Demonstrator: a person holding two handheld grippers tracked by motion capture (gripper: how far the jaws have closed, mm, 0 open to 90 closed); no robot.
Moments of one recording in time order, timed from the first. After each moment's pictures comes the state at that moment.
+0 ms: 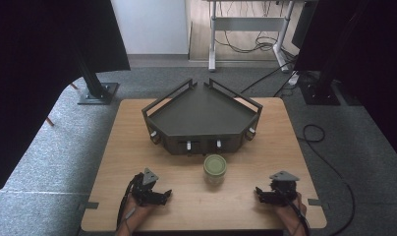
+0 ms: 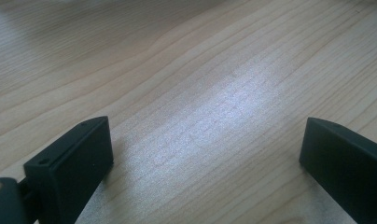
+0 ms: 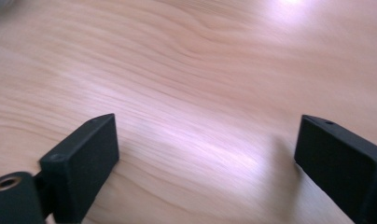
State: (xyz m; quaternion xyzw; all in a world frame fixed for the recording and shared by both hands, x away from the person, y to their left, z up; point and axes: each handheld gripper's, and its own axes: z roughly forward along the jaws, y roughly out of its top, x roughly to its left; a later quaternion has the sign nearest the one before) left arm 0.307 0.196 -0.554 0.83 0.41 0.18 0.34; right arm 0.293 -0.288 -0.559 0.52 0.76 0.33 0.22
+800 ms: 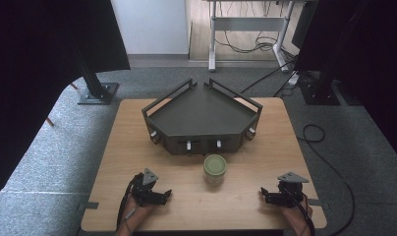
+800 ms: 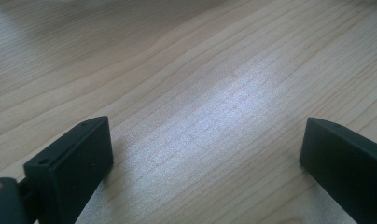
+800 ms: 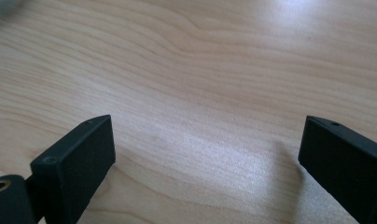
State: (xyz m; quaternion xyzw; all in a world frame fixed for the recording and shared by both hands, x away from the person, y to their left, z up) left arm 0.307 0.196 -0.554 0.83 0.41 0.18 0.34; right arm 0.291 -0.292 -0.557 0.51 0.76 0.34 0.22
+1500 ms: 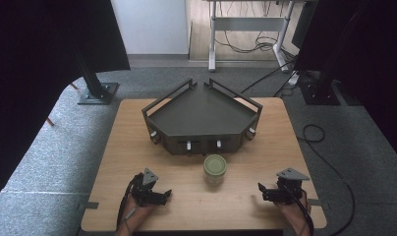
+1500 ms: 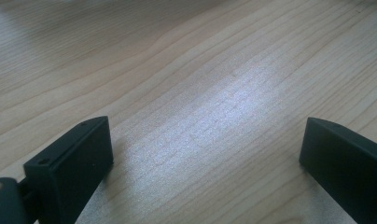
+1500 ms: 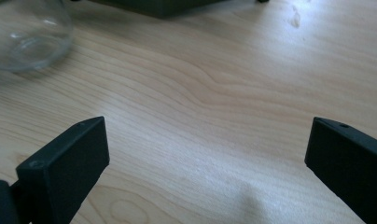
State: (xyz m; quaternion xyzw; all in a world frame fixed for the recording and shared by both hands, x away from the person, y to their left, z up) left arm 0.306 0.196 -0.554 0.83 0.41 0.18 0.34; right arm 0.290 -0.277 -0.526 0.49 0.76 0.36 0.24
